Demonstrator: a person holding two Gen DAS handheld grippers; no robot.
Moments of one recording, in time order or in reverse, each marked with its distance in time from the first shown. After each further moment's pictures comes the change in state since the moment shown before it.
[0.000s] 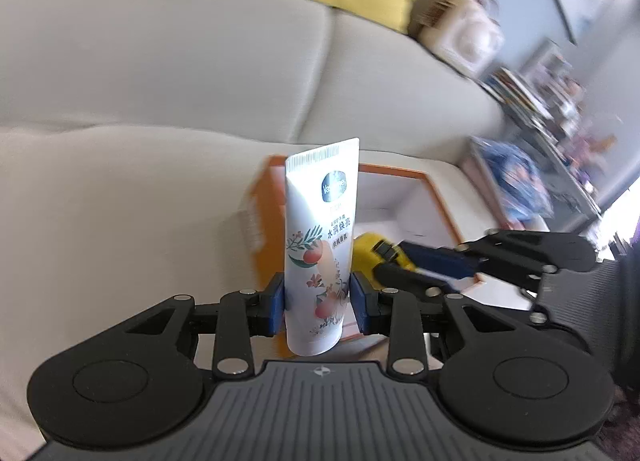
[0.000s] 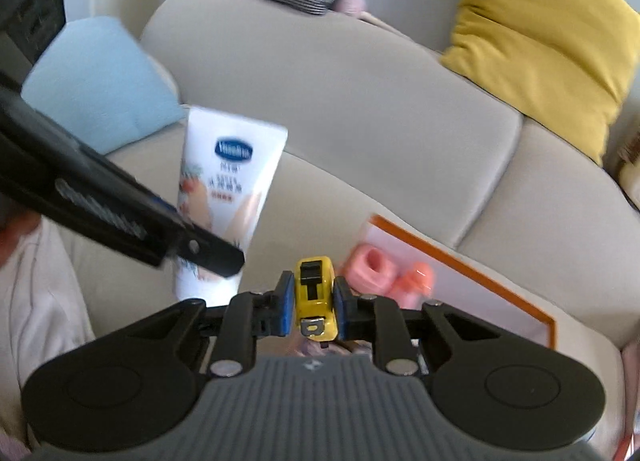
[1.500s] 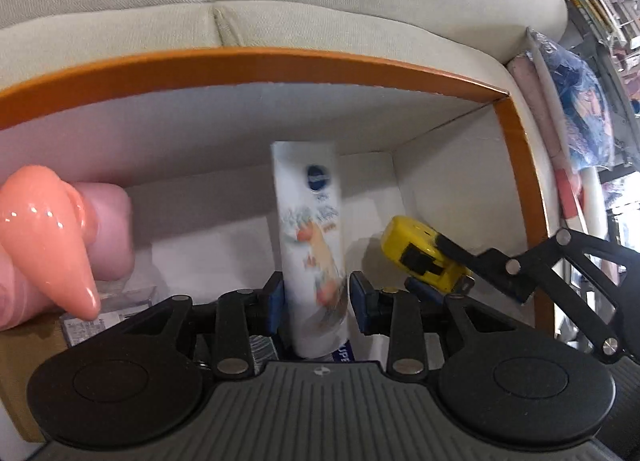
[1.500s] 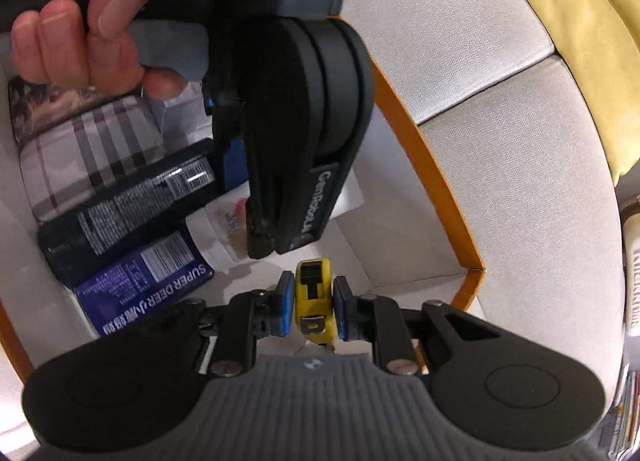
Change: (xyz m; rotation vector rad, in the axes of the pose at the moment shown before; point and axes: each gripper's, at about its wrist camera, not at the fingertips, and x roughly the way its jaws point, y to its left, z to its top) left arm 0.293 -0.051 0.037 -0.072 0.414 0.043; right arm 0.131 -0.168 -0.114 -0.543 0.259 -0.087
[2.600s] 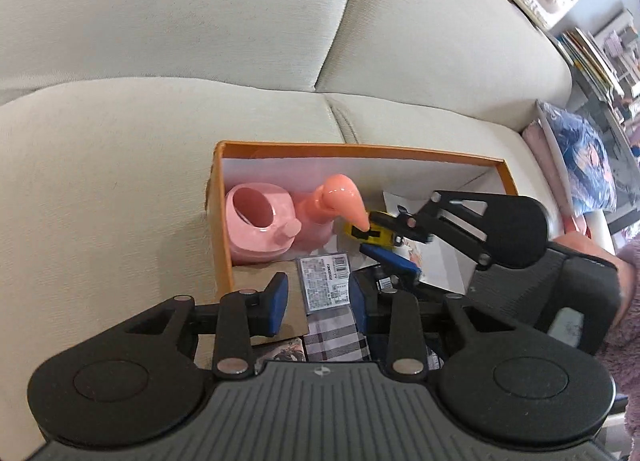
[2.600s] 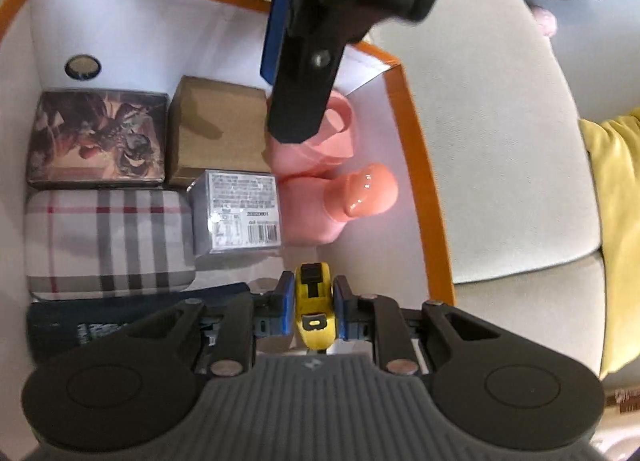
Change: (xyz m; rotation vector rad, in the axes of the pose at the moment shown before) left arm -0.122 0.062 -0.038 -0.053 -0.216 0.076; right arm 0.022 0.034 0.066 -0.399 -0.214 0.010
